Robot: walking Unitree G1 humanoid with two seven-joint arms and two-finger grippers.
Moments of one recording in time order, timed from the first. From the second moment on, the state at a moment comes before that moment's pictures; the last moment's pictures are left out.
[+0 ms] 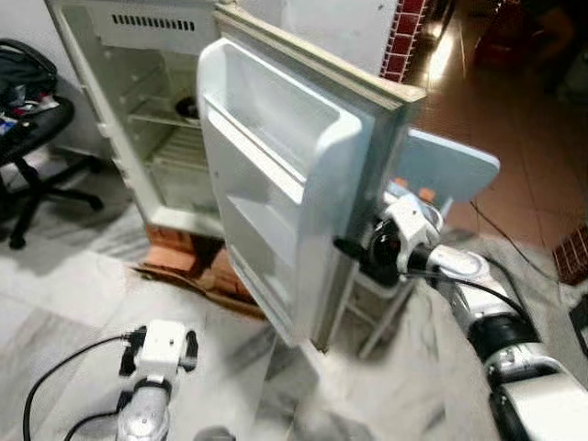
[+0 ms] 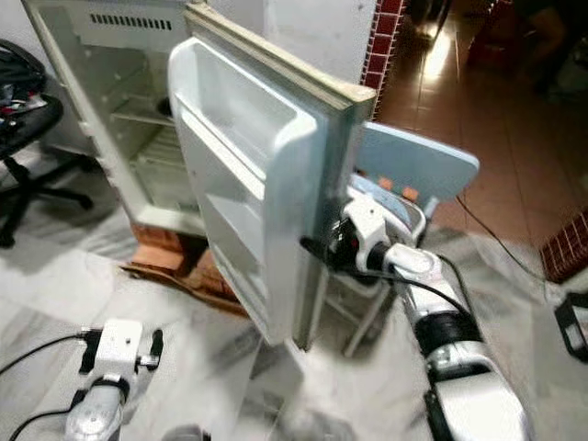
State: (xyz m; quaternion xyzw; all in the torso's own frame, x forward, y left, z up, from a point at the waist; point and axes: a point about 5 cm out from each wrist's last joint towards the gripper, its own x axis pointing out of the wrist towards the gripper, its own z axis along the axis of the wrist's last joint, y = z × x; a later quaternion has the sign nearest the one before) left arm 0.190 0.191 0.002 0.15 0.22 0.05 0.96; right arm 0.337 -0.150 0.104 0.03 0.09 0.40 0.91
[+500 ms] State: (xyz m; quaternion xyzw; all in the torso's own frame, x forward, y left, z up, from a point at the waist) left arm 0.187 0.190 -0.001 0.15 0.23 0.03 0.96; right arm 0.277 -0.141 0.078 0.04 0.16 0.61 0.77
